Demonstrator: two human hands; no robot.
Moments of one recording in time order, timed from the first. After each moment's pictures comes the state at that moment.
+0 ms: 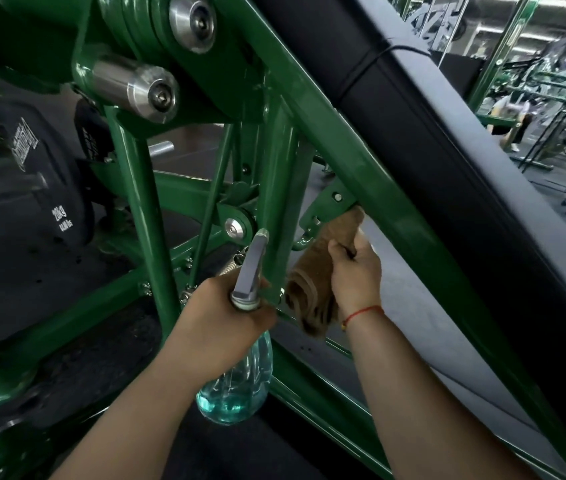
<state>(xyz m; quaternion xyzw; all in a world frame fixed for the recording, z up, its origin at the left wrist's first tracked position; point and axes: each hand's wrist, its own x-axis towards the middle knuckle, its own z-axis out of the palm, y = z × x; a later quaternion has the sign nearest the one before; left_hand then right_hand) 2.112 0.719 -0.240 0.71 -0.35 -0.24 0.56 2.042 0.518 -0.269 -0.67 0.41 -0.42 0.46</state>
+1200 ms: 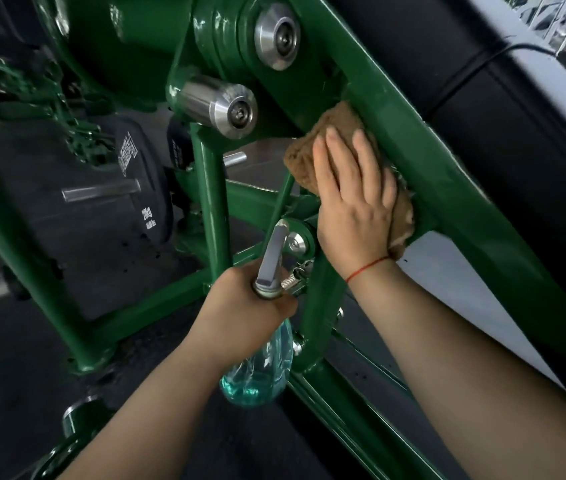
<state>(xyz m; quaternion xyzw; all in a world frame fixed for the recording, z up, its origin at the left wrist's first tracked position) 2.143 0.725 -0.230 0.76 -0.26 -0.19 0.57 2.145 0.526 -0.218 -0.80 0.13 -0.54 -0.22</state>
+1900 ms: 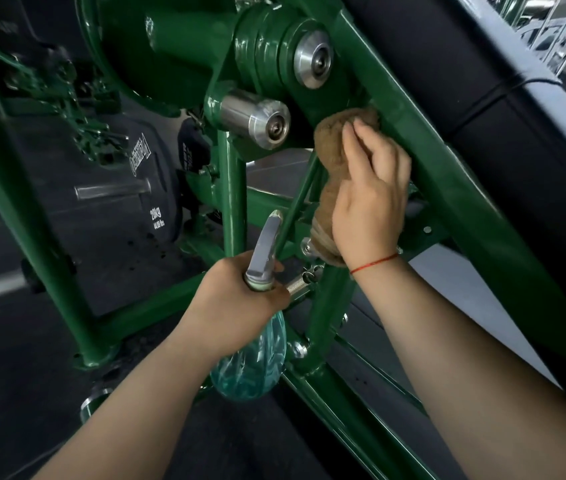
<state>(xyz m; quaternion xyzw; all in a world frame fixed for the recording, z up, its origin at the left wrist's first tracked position) 2.154 0.755 -0.215 0.74 -0.26 -0.18 0.60 2.144 0.557 -0.181 -0.79 0.10 -0.60 0.02</state>
